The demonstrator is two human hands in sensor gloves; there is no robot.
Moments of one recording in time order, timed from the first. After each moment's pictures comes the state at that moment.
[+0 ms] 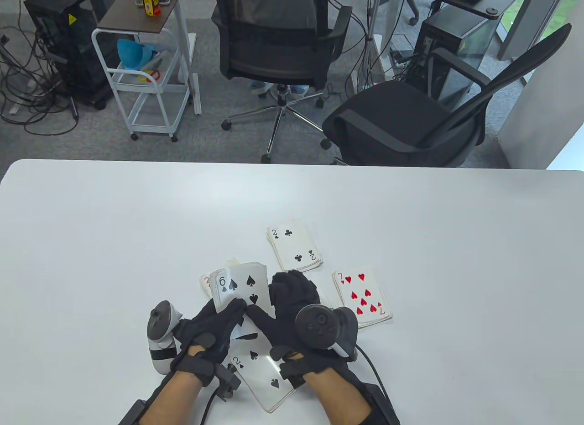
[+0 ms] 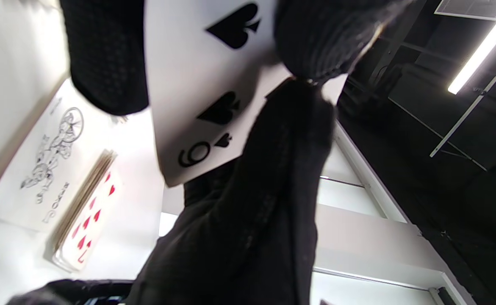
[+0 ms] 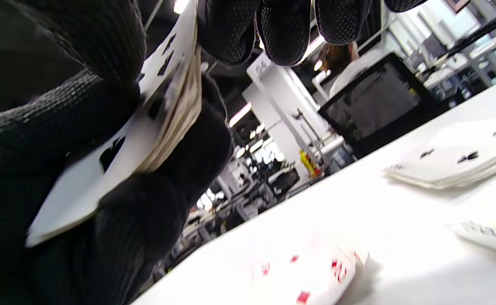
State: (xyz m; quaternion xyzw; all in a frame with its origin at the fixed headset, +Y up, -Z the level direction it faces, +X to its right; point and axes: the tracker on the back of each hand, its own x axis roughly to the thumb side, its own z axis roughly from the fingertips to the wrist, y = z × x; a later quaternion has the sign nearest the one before) left_hand -0.201 -0.763 -0.270 -0.12 -0.09 0.77 0.62; right_hand 0.029 -0.692 -0.267 0.19 -0.12 0.91 0.36
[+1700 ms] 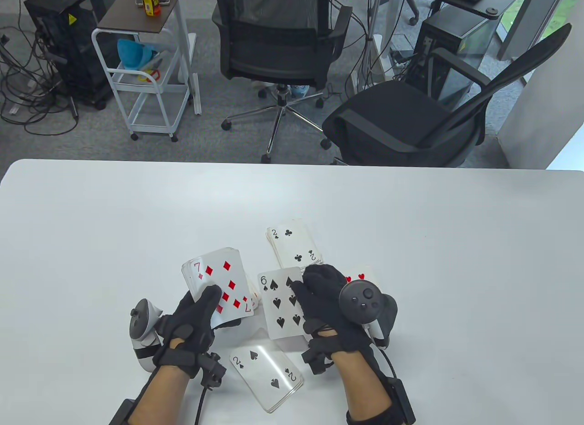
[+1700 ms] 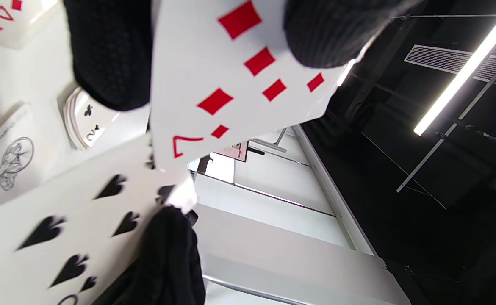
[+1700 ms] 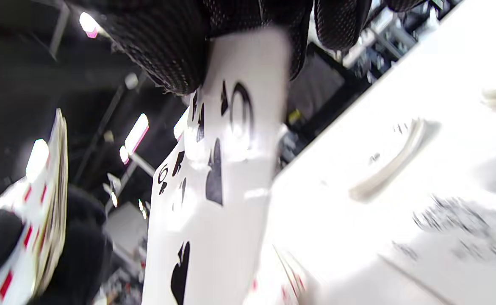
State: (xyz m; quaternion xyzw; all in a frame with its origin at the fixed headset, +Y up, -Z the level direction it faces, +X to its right) left_hand -0.229 -0.752 -0.275 -0.07 -0.07 0.81 0.58; right_hand 0.083 -0.699 -0.298 0.10 0.00 0.90 0.43
